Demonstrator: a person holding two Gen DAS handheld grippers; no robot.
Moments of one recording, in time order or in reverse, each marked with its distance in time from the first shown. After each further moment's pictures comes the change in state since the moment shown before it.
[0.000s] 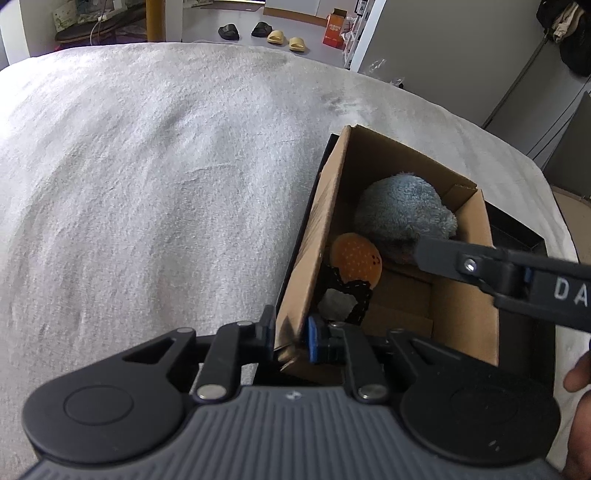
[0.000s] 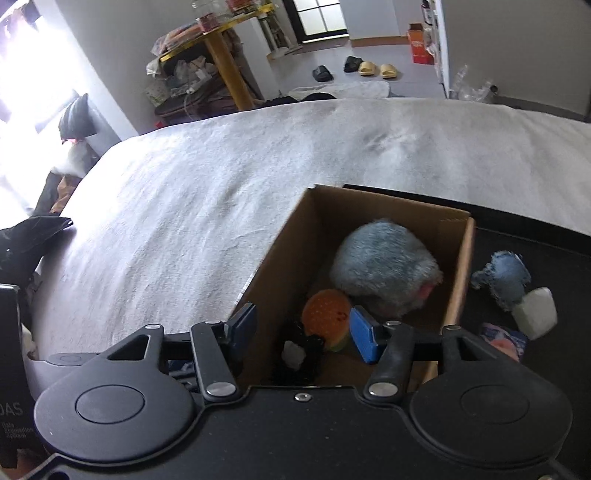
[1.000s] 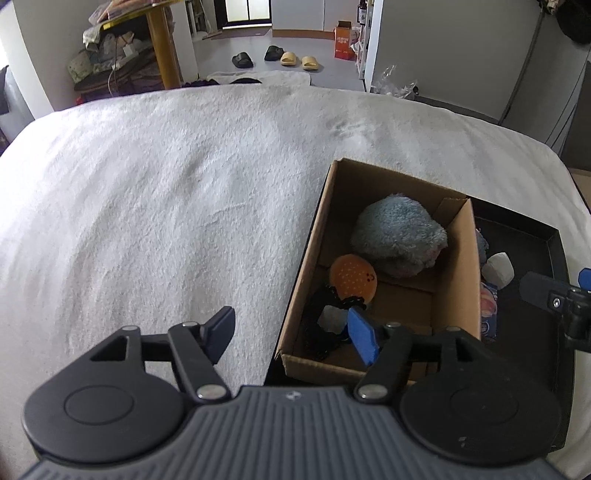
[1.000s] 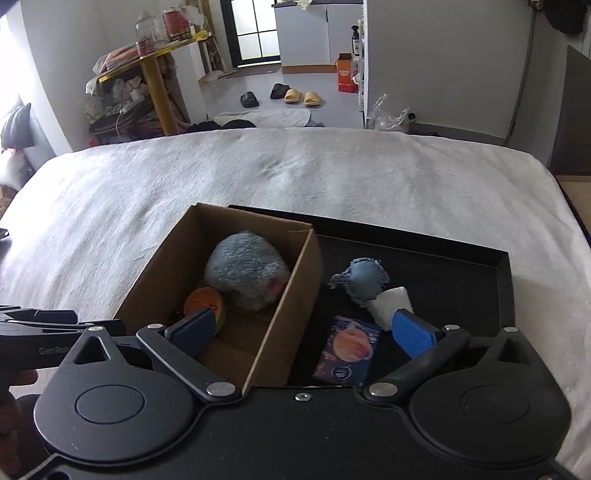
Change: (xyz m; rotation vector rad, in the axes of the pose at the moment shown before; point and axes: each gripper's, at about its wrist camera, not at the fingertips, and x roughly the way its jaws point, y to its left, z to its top) left arm -0.040 -0.045 0.009 0.097 -0.053 0.172; right arm -0.061 -0.056 -0.018 0.001 -0.093 -0.257
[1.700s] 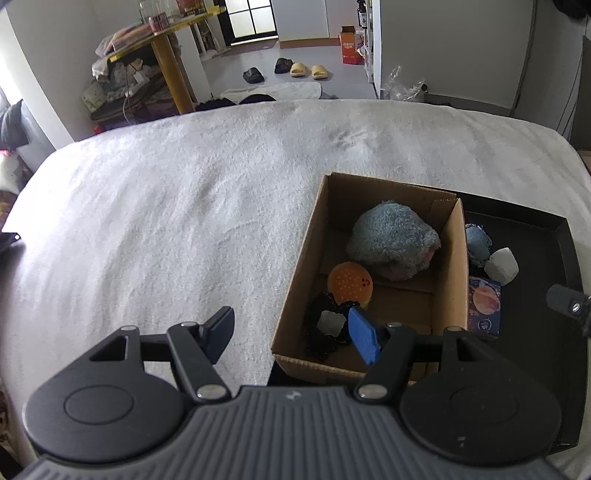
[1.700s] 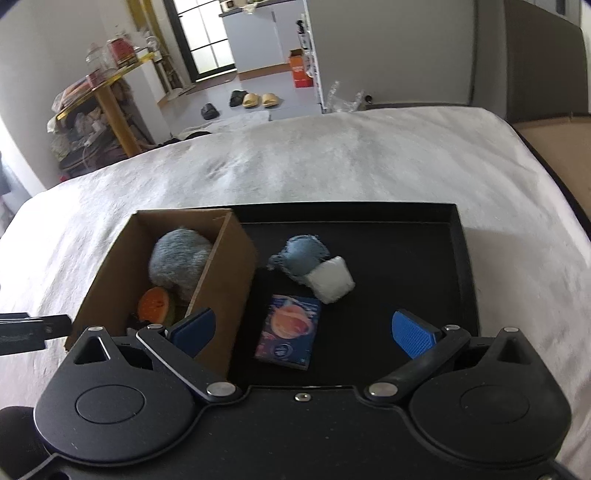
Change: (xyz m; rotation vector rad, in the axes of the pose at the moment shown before) left arm -0.024 -0.038 0.002 0.066 -0.032 0.114; right arm 0.001 -0.069 -0.031 0.174 -0.006 -0.023
